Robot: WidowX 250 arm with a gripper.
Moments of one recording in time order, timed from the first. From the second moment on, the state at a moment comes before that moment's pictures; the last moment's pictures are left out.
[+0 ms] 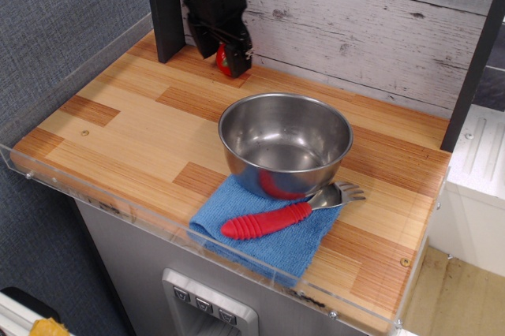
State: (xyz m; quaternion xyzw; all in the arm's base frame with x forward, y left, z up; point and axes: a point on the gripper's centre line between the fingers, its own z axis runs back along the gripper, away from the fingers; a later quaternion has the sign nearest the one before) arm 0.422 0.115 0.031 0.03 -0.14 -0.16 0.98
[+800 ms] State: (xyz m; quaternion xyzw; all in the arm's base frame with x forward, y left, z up) arm 0.425 0.110 0.023 0.03 -0.14 -0.16 0.98
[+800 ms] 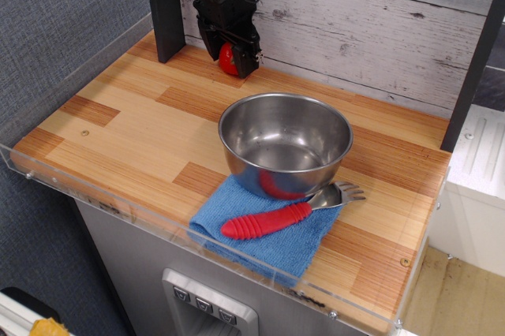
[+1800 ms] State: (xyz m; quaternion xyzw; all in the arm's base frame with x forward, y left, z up) arm 0.394 0.114 0.123 0.02 -0.16 -0.11 0.98
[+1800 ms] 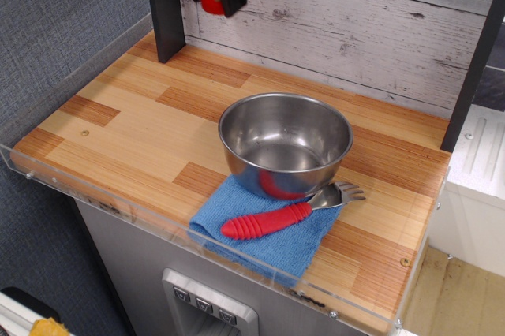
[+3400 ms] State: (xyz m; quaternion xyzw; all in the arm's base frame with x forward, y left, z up) arm 0.262 0.116 0.089 0.00 -0.11 -0.04 0.99
